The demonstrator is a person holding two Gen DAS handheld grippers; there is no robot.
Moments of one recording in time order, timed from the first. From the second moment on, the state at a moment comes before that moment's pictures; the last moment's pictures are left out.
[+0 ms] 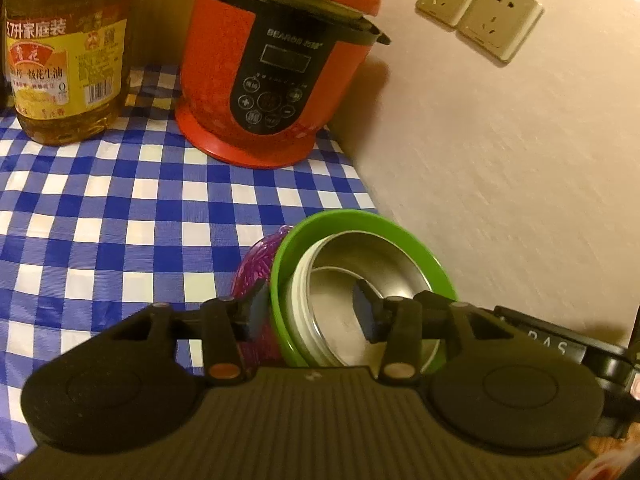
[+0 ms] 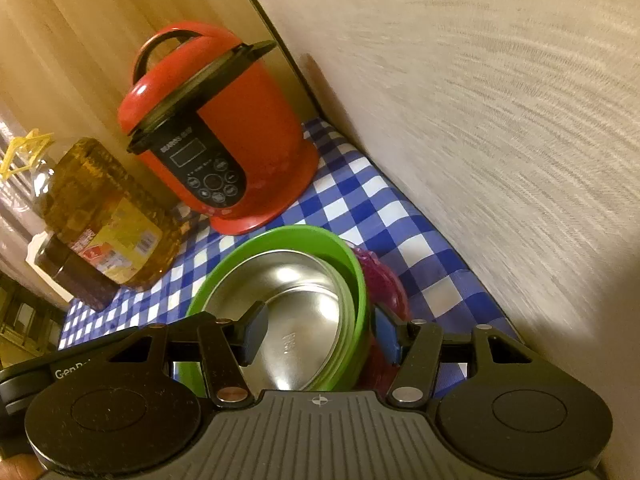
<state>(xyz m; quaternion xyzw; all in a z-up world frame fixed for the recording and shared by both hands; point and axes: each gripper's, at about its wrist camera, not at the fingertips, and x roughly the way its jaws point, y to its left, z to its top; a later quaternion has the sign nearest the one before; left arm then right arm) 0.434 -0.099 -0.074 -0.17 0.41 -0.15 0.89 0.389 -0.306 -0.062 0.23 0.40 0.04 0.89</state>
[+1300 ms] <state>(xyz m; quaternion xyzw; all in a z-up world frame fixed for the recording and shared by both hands) 0.284 -0.093 -0.031 -0.07 0.37 -0.11 0.92 0.253 -0.298 -0.013 0.16 0.39 0.05 0.90</state>
